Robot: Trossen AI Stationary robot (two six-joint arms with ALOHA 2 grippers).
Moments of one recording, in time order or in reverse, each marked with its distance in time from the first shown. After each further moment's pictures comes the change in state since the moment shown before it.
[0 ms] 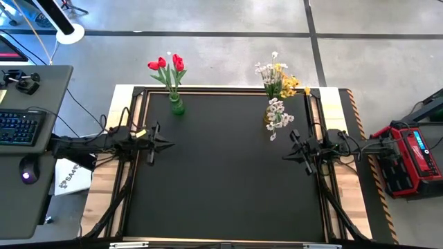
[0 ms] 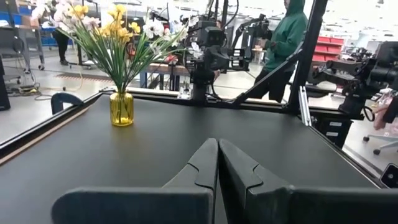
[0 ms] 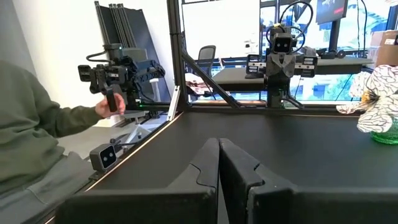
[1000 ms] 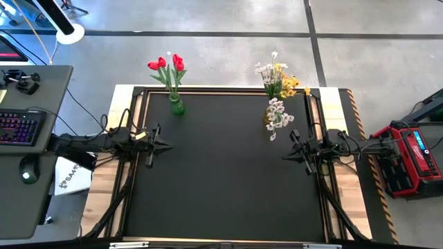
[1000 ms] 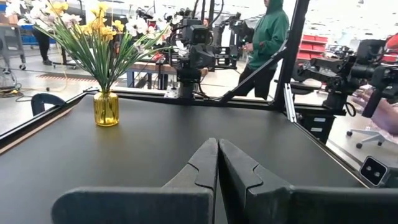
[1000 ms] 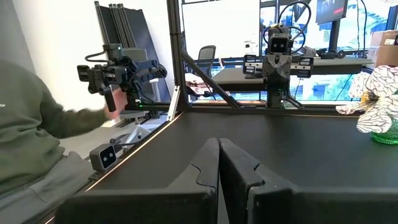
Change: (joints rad) left arm -0.052 0.000 0.000 -0.001 0.002 0.000; right arm 0.000 0.000 0.000 0.000 0.001 0.000
